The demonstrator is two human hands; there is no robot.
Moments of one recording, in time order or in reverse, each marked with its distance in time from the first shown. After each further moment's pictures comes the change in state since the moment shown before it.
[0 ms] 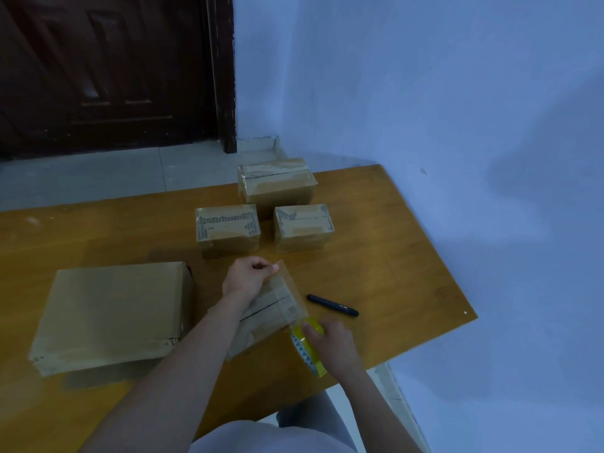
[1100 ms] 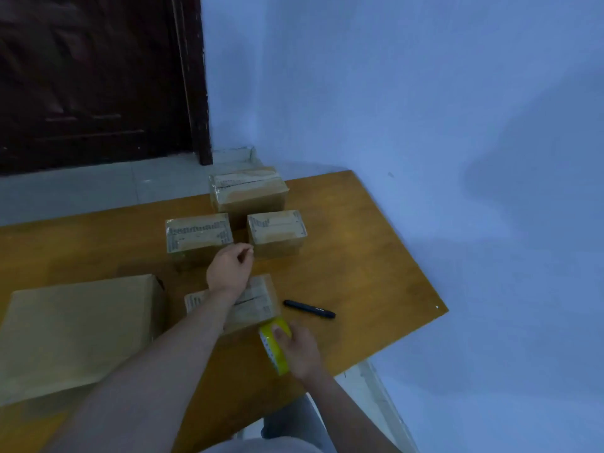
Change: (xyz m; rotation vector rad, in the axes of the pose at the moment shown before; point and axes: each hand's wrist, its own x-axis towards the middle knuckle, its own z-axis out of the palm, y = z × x) left_hand 0.012 0.020 0.012 0.236 0.244 0.368; right_hand 0.008 0.010 0.022 0.186 -0.031 -0.089
